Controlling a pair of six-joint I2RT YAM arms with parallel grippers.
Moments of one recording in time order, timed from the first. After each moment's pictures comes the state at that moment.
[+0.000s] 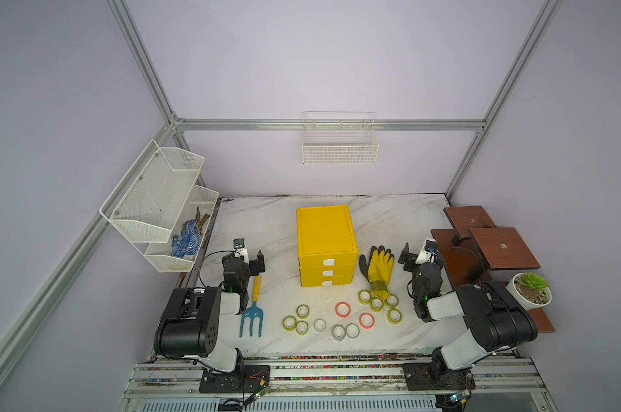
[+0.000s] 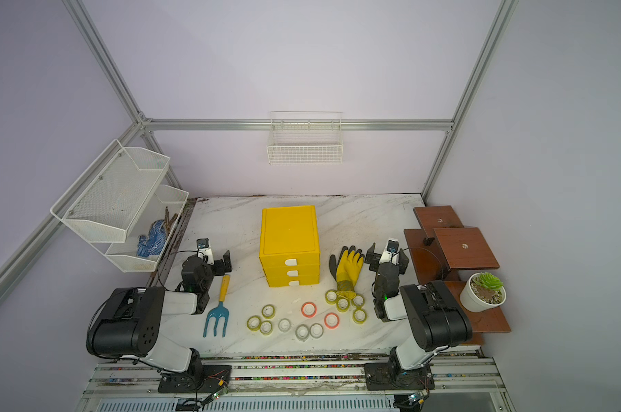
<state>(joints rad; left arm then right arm) 0.03 1.56 0.38 0.85 -0.09 0.01 0.13 1.58 0.28 1.21 0.41 0.06</state>
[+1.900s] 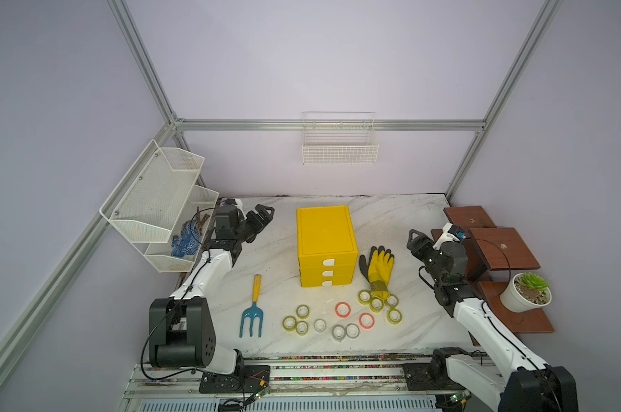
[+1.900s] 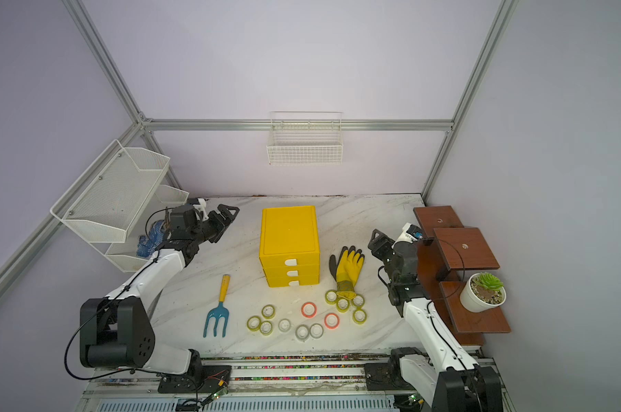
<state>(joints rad) -0.03 1.48 1.09 -0.08 0.42 -0.83 0.10 0.98 0.58 0.15 -0.05 0.69</state>
